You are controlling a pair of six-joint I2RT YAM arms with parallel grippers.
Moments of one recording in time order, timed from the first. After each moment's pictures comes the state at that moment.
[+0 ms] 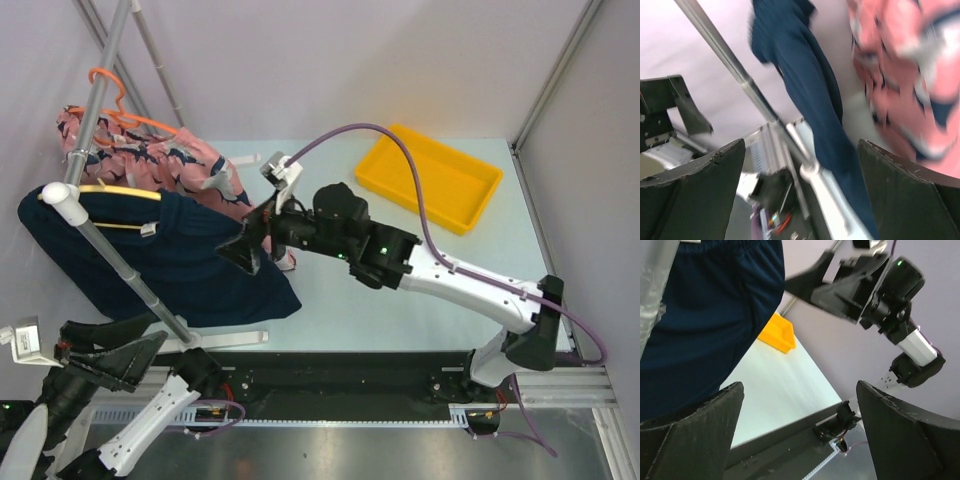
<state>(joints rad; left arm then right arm) -0.69 0.00 1.25 -1.04 -0.10 -0.67 1.15 1.53 1.59 -0.09 -0.10 0.39</state>
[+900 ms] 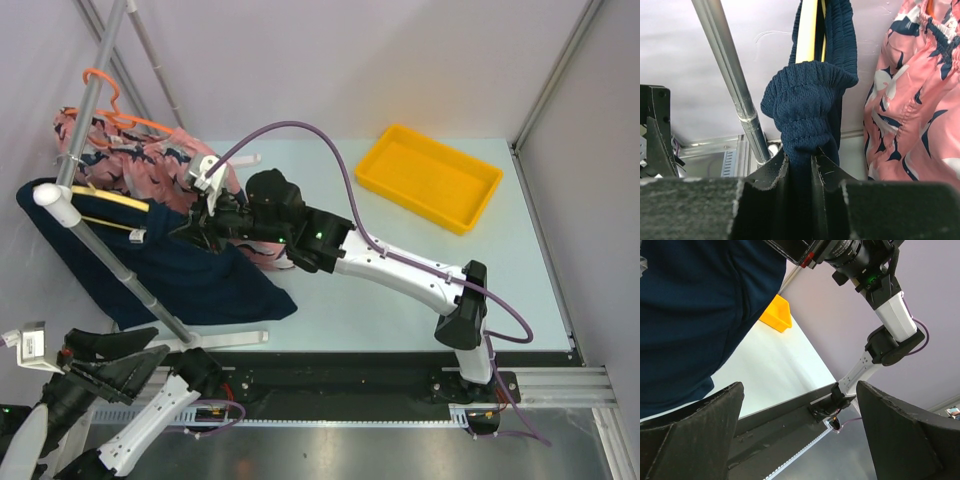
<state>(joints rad) -0.69 0.00 1.30 -1.18 -0.04 -0.72 1.21 1.96 2.12 -0.11 -0.24 0.08</state>
